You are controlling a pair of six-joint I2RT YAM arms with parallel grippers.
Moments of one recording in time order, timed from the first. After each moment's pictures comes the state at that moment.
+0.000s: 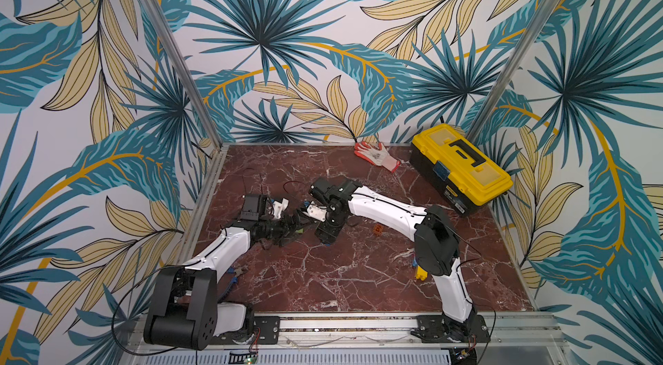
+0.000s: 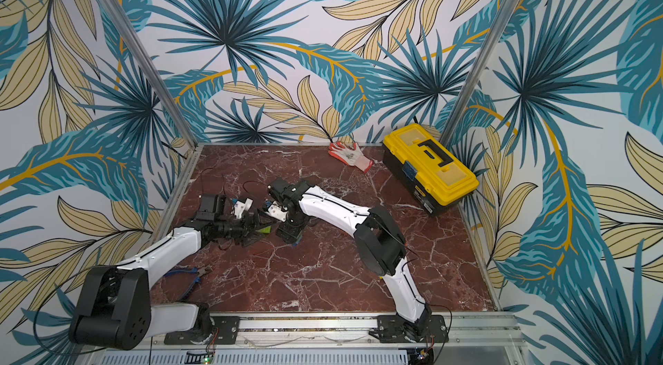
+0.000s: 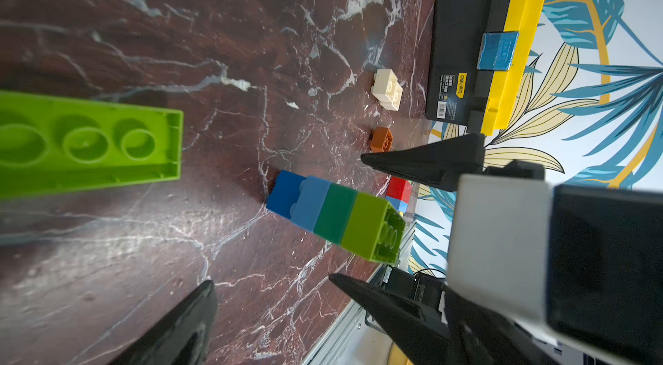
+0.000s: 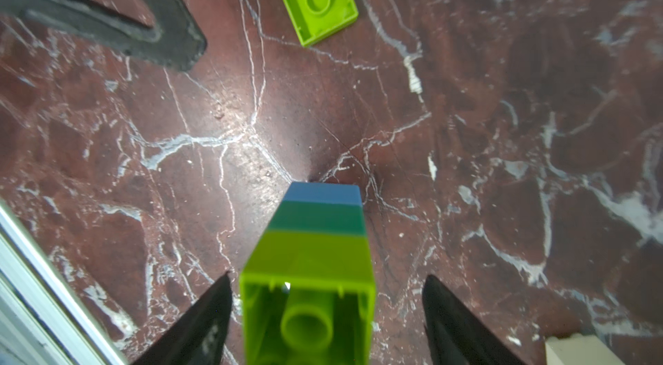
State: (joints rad) left arm -0.09 1.31 0.67 -0.31 0.86 -0.68; right arm 0.86 2.10 1.82 -1.05 -0.07 -0.22
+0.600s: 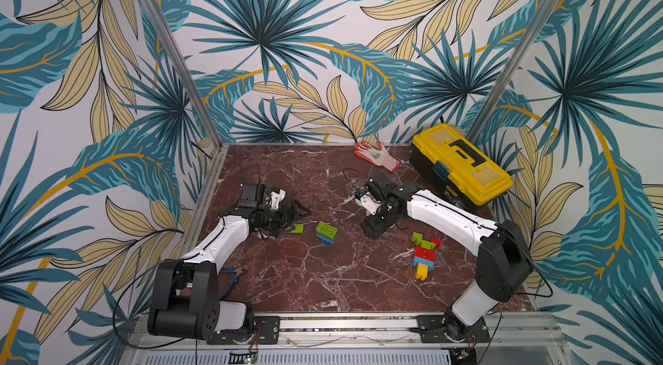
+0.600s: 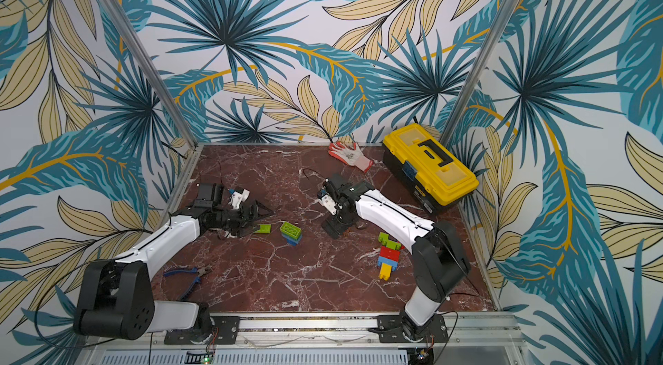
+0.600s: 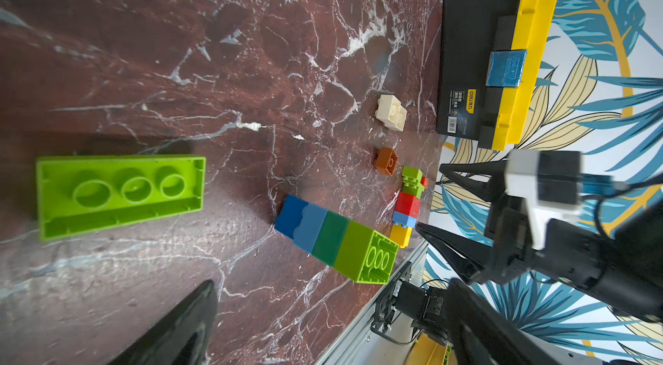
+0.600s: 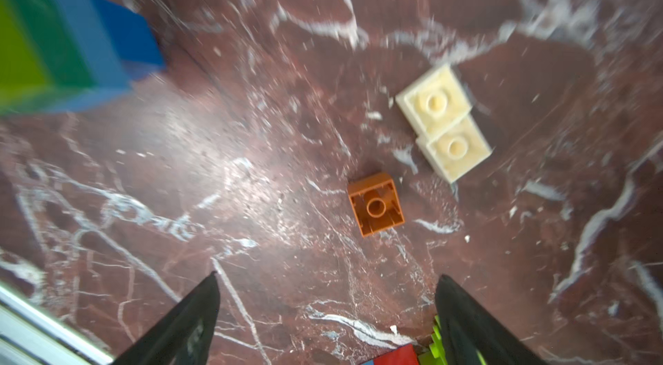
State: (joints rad) left arm -0.07 1.37 0.80 -0.43 0.81 -0.61; right arm 0.58 1.68 1.28 -0.93 0.02 -0.13
